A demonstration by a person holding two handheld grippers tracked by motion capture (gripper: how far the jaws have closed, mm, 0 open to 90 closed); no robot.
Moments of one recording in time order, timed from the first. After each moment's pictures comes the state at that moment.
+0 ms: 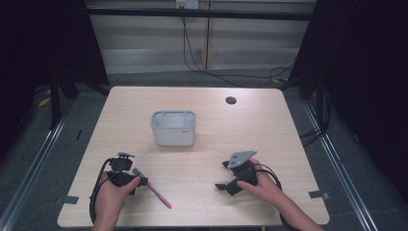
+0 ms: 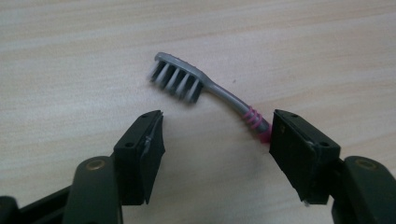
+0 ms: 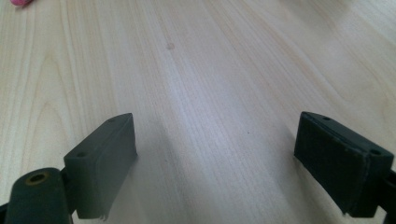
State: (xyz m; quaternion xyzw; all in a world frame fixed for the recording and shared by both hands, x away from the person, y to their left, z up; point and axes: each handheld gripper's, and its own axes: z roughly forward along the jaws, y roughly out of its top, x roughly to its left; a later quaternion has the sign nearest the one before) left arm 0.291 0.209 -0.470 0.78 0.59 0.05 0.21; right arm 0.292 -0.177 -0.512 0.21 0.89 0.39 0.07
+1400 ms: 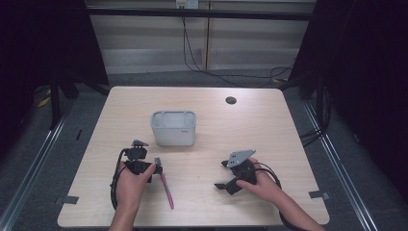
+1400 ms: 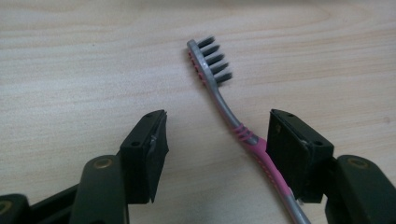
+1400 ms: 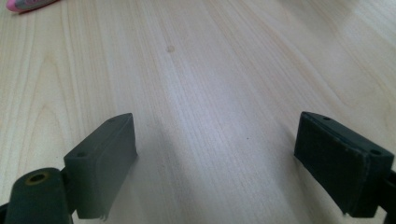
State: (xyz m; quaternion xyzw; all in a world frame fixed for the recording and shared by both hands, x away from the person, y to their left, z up) left arm 0.316 0.169 -0.465 0.75 0.62 0.02 0.23; right arm 0.295 -0.175 -0.512 0.21 0.89 0.39 0.07
